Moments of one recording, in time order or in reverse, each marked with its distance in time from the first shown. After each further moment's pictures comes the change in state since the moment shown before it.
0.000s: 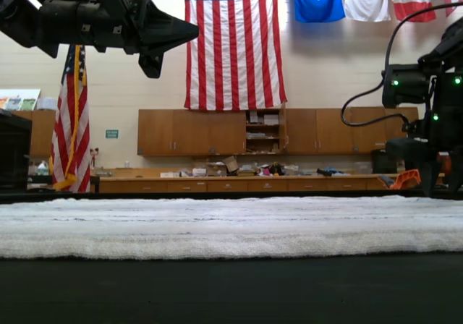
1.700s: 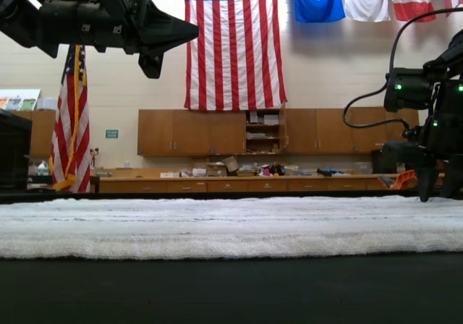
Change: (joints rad) left arm 0.000 0.000 0.000 0.000 0.000 -0.008; right arm -0.001 0.000 -0.057 0.119 -0.050 0.040
